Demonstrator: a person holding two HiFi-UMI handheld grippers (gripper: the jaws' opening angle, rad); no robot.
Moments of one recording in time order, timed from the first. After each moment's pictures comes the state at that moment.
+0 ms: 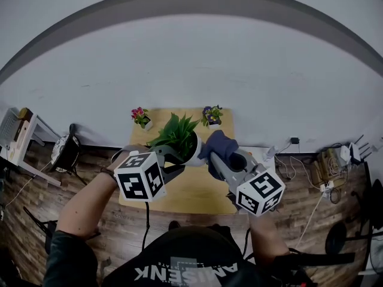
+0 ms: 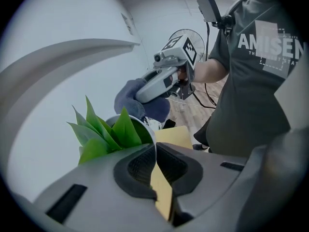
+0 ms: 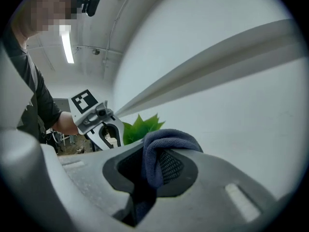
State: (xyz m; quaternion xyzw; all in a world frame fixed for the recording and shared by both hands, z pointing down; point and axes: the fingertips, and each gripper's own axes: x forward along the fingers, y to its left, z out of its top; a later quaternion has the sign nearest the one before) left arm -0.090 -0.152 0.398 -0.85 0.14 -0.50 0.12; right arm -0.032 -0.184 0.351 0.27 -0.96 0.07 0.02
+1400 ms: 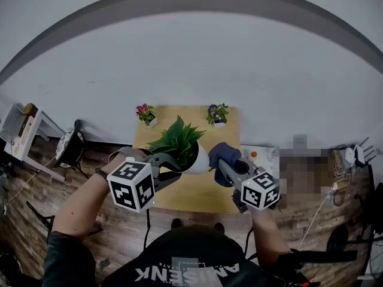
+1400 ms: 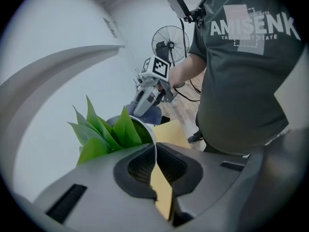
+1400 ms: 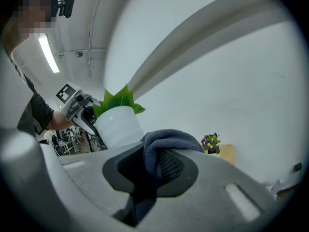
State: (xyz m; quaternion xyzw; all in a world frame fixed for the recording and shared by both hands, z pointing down) left arm -0.104 -0.121 0.405 -0.84 0.08 -0.51 0.18; right arm -0.018 -0.196 0.432 0.27 -0.94 0.19 0.05
